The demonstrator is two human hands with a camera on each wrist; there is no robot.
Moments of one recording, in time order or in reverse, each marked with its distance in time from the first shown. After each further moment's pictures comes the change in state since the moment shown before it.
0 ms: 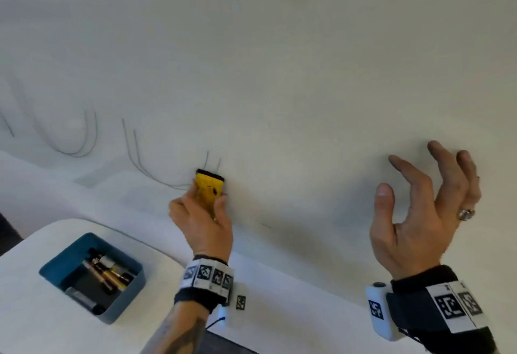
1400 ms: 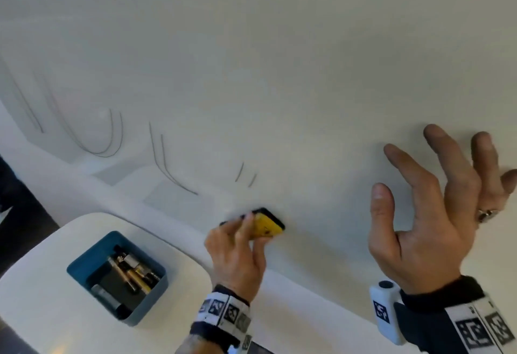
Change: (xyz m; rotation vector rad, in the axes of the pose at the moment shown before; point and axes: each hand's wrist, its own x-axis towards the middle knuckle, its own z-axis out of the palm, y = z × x) left_hand -0.018 -0.039 -0.008 0.163 -0.059 0.414; right_hand 0.026 -0.057 0.060 0.081 -0.028 -0.187
